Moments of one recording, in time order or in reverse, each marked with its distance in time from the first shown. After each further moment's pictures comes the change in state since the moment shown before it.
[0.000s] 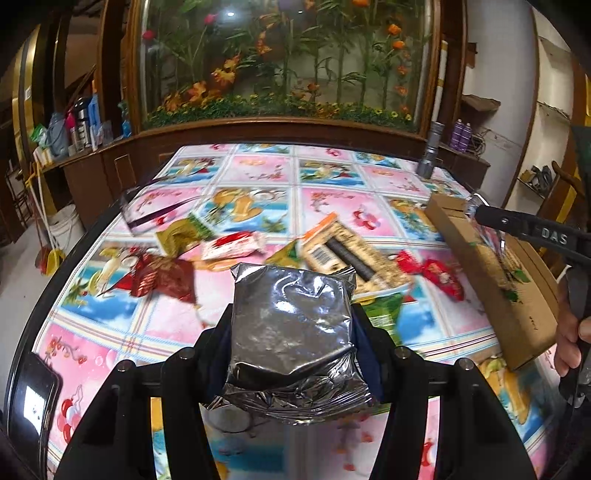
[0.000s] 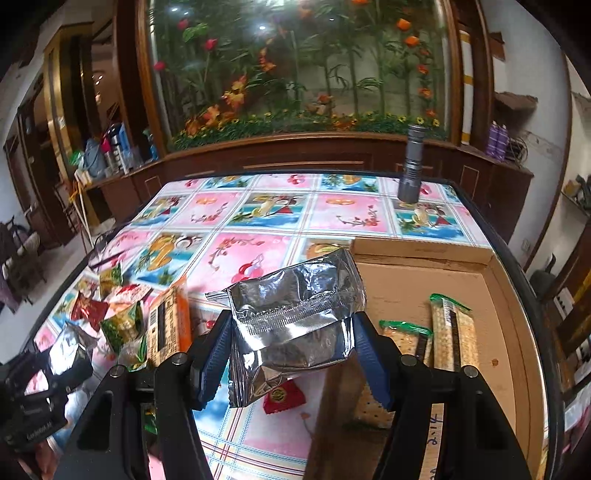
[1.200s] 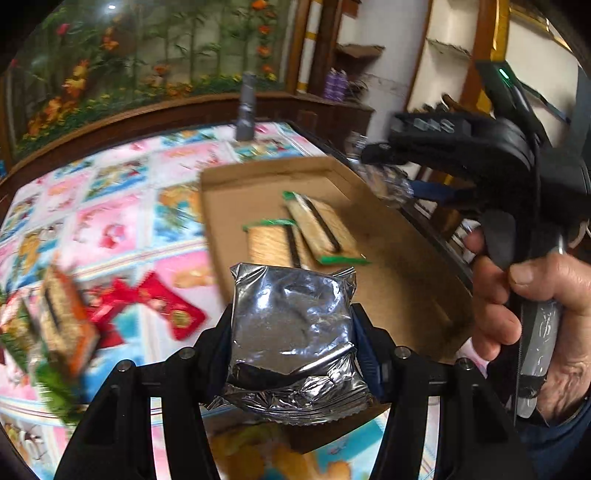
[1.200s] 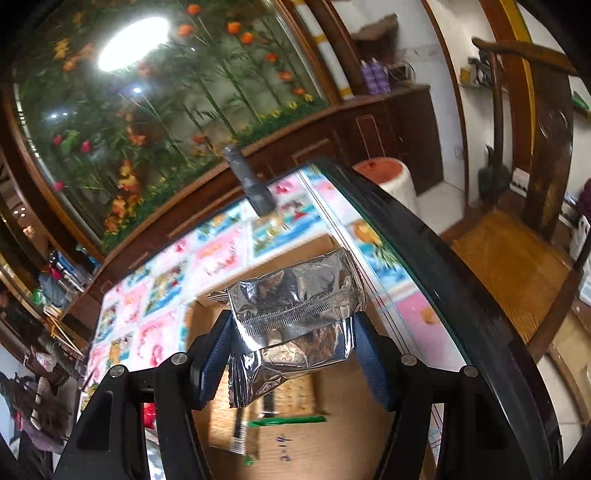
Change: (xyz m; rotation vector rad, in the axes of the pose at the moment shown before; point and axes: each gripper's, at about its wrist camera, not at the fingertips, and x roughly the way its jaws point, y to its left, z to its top) left arm 0.042 -0.222 0.012 0.247 0.145 -0.375; right arm -0.039 -0.184 -0.005 0.514 -0.016 -0.109
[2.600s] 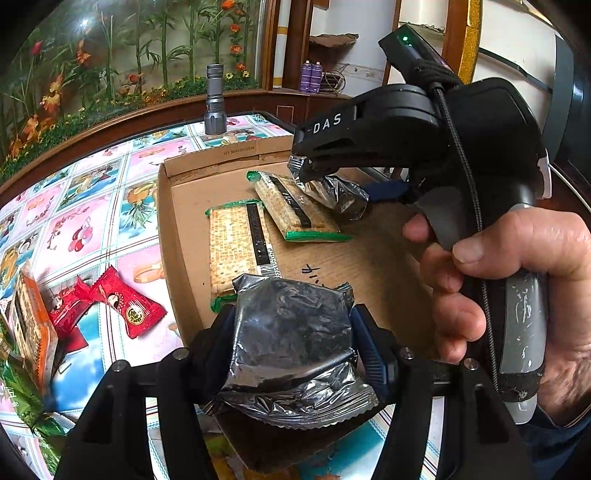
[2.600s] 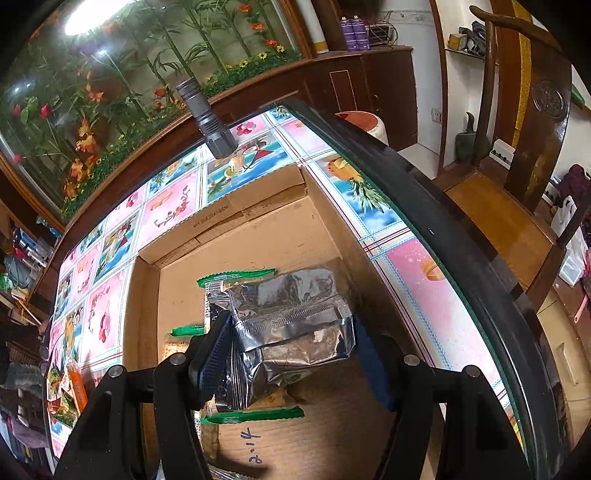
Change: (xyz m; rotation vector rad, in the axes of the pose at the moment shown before) left arm 0.019 -0.017 -0.016 0.082 -0.003 -0.028; right arm 0.045 -0.003 -0.018 -0.003 0.151 -0.136
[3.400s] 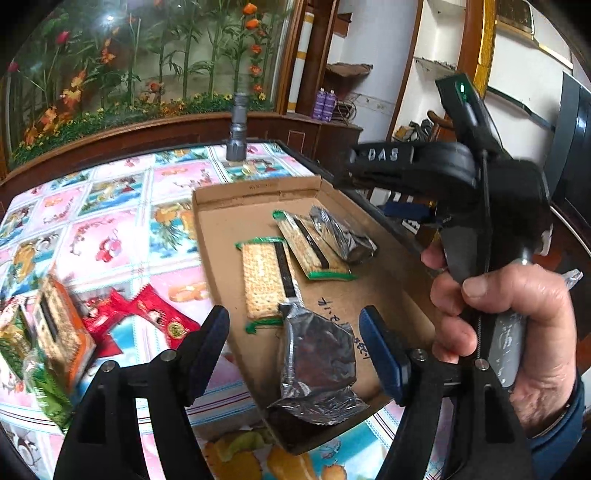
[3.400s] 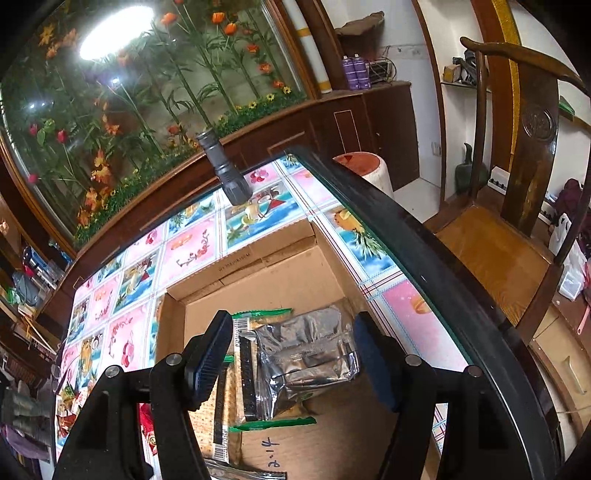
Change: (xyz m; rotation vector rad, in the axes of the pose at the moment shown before) left arm -0.041 0.025 0.012 -0.084 -0.108 -0.008; right arm -0.039 0.009 0.005 -0.003 -0.166 0.037
